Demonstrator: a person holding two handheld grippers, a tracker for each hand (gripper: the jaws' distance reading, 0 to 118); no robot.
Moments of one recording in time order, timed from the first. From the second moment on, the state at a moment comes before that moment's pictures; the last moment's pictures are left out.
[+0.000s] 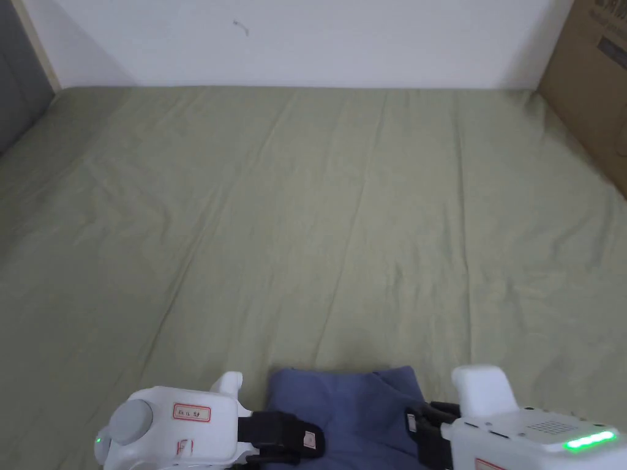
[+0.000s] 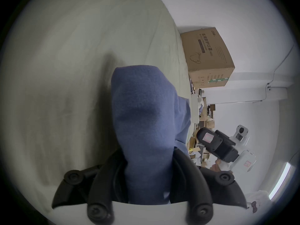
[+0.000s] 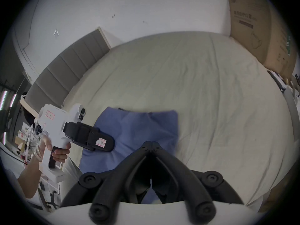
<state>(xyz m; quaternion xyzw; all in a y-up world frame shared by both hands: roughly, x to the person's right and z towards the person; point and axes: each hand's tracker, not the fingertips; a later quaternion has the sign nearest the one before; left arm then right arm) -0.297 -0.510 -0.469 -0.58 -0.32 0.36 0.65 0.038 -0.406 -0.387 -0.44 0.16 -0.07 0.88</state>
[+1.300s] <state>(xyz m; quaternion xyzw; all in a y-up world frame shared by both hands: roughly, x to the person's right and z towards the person) -0.590 -0.355 -0.467 -0.46 0.07 0.14 0.87 -0.013 -0.379 -0.394 -0.40 0.14 -0.02 0.91</state>
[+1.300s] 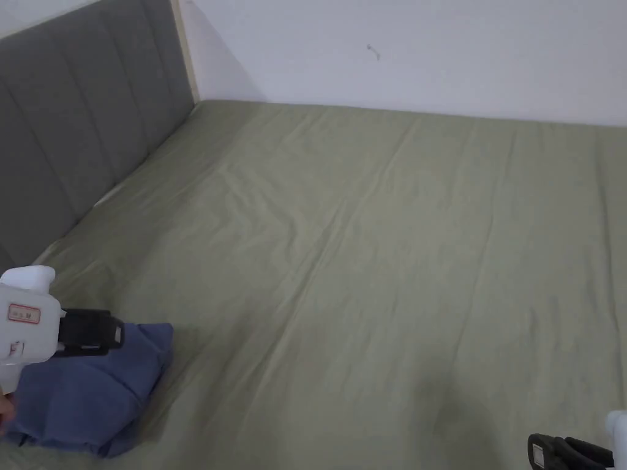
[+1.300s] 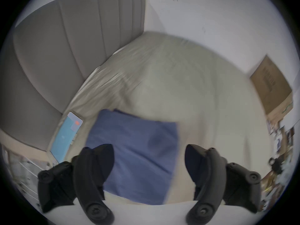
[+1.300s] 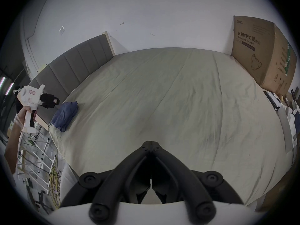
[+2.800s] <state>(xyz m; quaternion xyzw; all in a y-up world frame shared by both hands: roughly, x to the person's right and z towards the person) -0.197 -0.187 -0.334 -0.07 0.01 -0.02 1.00 0.058 -0.203 -0.335 -0.10 0.04 -0.03 0.99</state>
